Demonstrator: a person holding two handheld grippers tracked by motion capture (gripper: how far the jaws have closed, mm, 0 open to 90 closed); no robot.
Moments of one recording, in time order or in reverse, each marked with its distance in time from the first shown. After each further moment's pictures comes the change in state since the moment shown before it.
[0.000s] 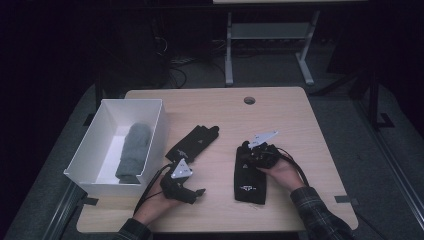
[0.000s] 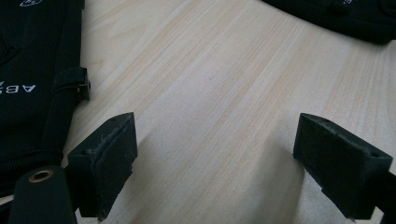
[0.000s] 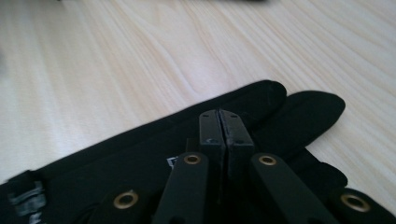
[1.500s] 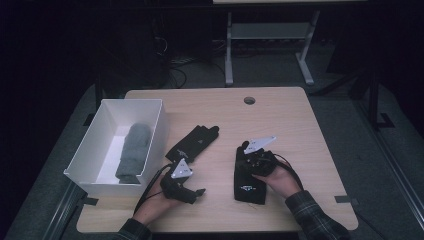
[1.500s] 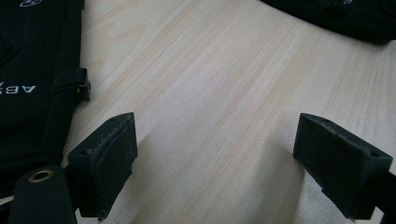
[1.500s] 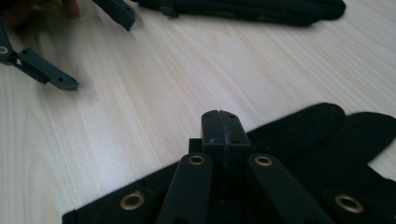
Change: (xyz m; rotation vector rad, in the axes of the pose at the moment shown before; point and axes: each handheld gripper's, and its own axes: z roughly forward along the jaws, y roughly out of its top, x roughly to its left) left arm 0.000 0.000 0.000 0.000 0.002 0.005; right arm 0.035 0.009 -0.017 -0.022 0.036 0.029
